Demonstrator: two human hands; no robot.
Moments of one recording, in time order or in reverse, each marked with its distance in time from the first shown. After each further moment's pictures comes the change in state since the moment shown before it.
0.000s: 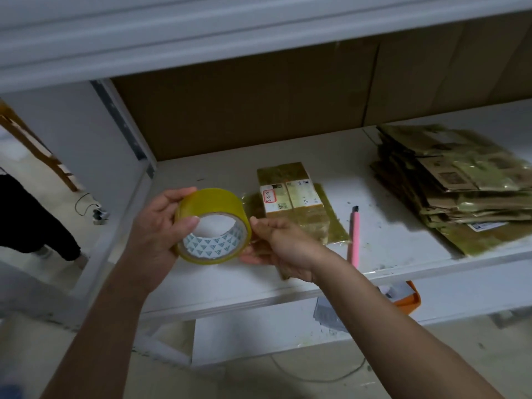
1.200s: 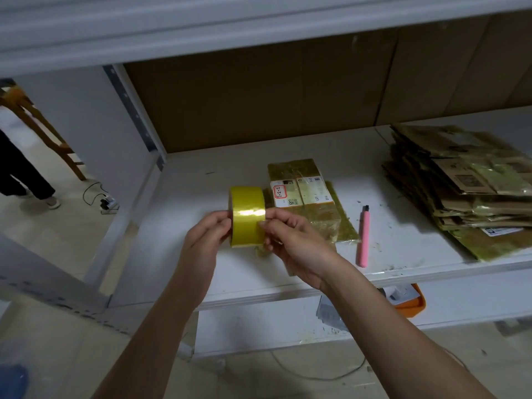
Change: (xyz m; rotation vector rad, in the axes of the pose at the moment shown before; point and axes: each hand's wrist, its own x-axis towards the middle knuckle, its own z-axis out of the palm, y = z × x) left_hand -0.016 -0.046 0.028 0.117 0.185 -0.159; right_hand -0.008 0.010 0.007 0.050 0.068 -0.244
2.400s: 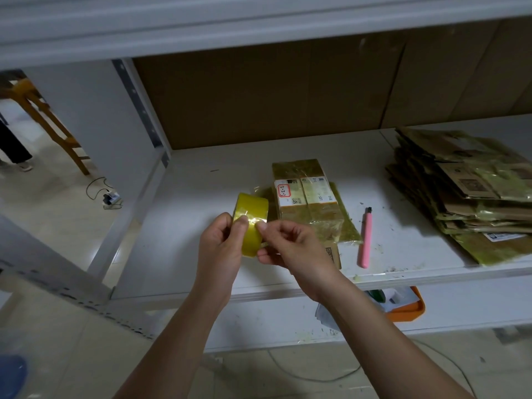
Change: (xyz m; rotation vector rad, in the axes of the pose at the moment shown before) left_hand -0.018 0.005 0.034 0.159 0.239 0.033; right_hand -0.014 0.012 0.005 -0.069 0.103 0.000
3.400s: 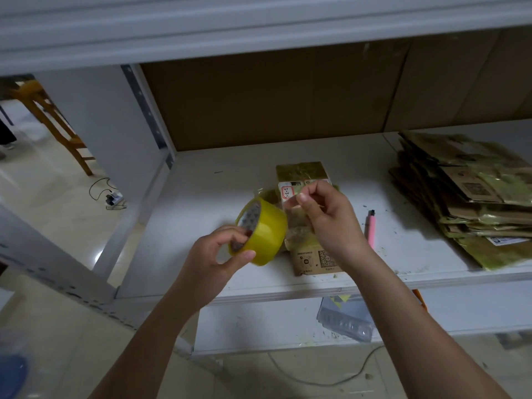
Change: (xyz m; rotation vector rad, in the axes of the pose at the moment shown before) left_hand 0.007 -0.015 -0.050 0.247 -0.406 0.205; right_hand 0.014 -0.034 -0.030 -0.453 0.166 -0.367
